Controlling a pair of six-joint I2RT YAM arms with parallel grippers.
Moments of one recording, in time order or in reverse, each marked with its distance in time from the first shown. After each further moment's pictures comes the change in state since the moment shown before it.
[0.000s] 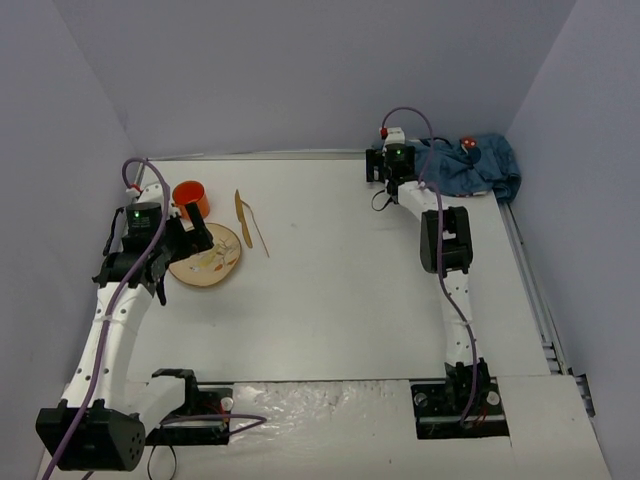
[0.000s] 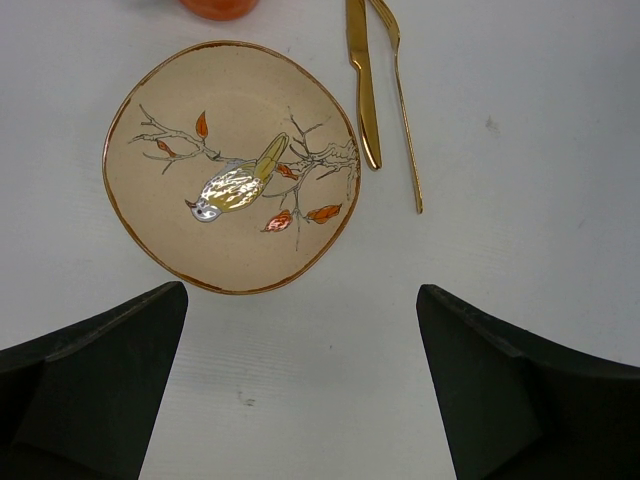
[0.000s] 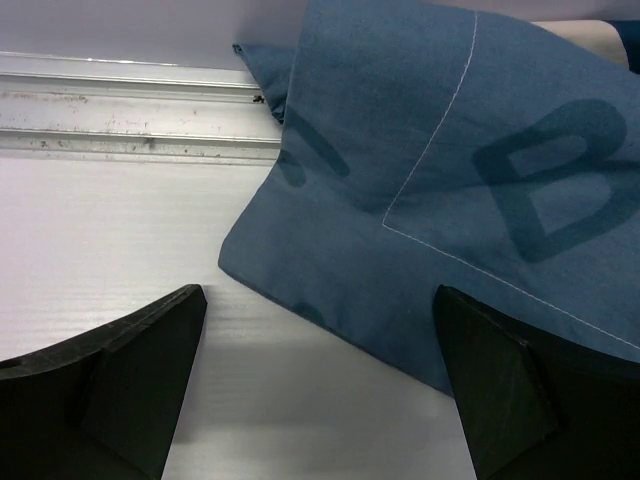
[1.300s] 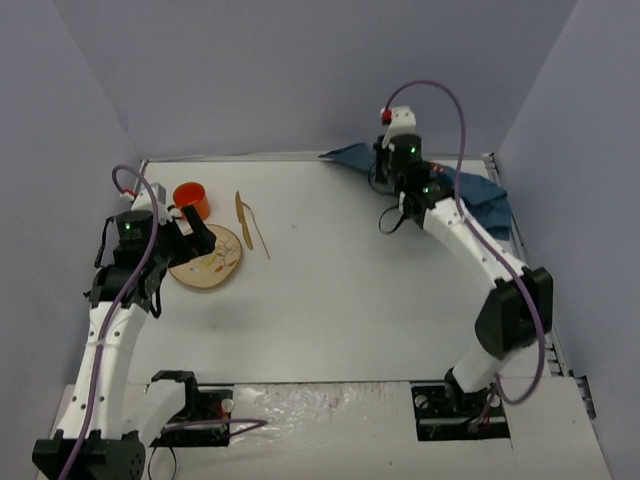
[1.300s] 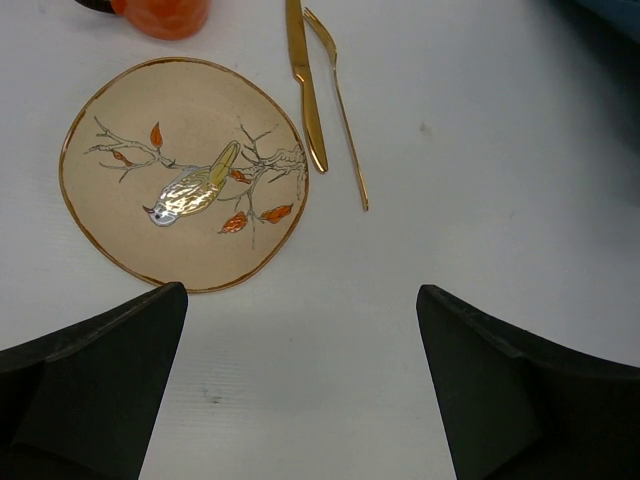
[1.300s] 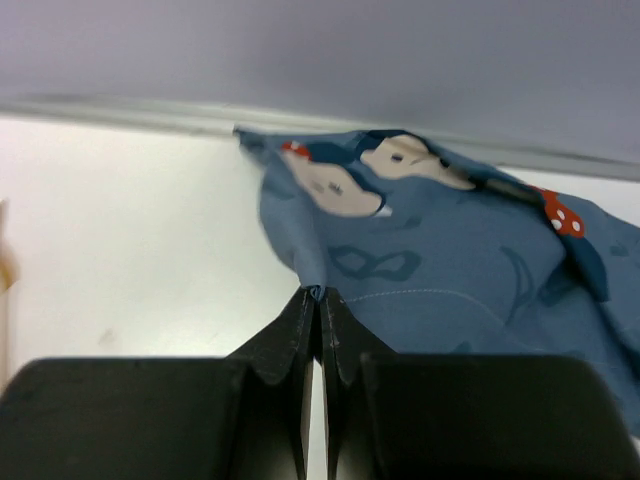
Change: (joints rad) left arm 0.000 -0.100 -0.003 -0.010 0.090 -0.037; right arm 0.226 -0.962 -0.624 -0.208 0.054 0.098
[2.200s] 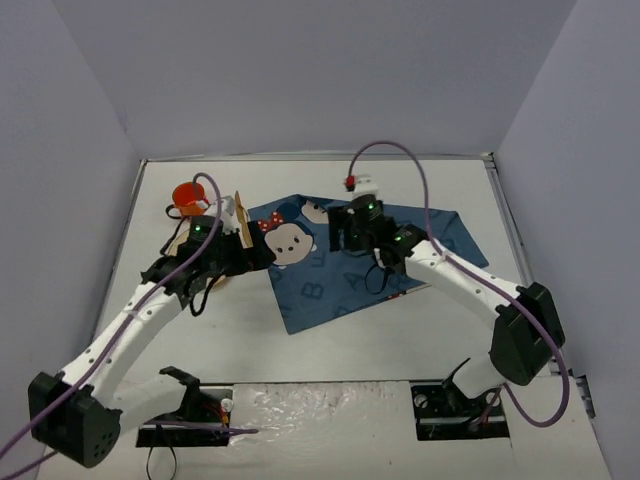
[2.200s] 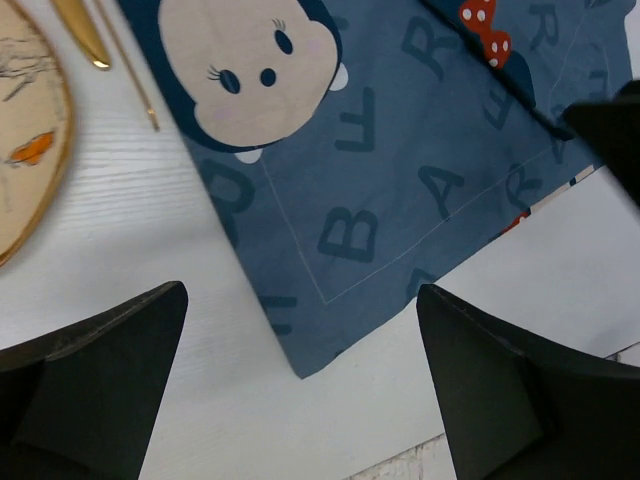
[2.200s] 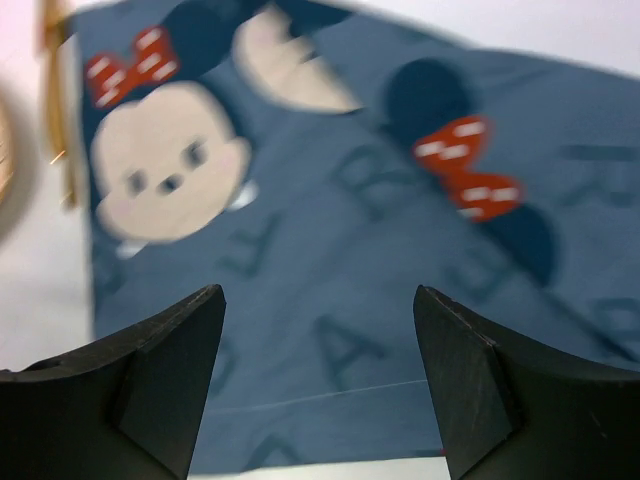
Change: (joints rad) left arm -0.392 0.143 -0.109 0.158 -0.012 -0.181; right arm 0.284 -0.152 -0.329 -0.151 -0.002 0.269
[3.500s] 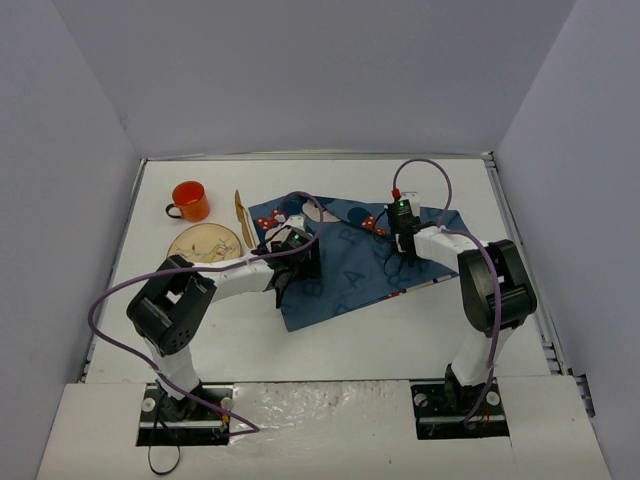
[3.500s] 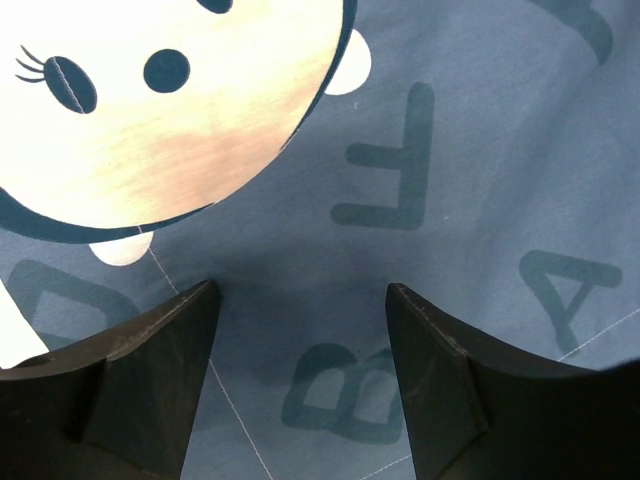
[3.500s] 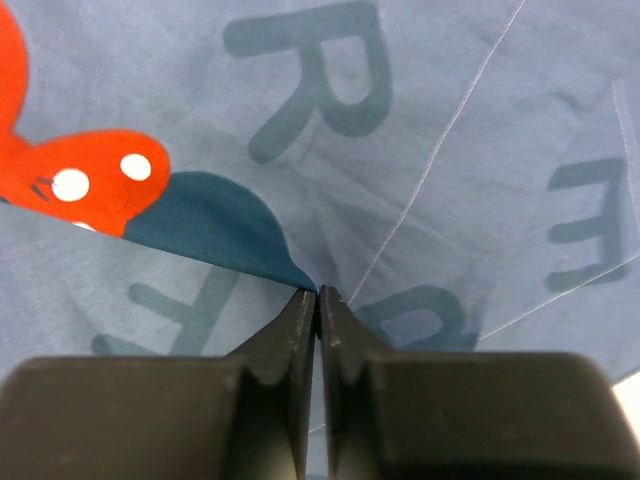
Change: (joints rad) left arm -0.311 0.707 0.092 0.398 -0.318 -0.114; right arm -0.381 0.285 -0.111 0.089 0.148 -0.129
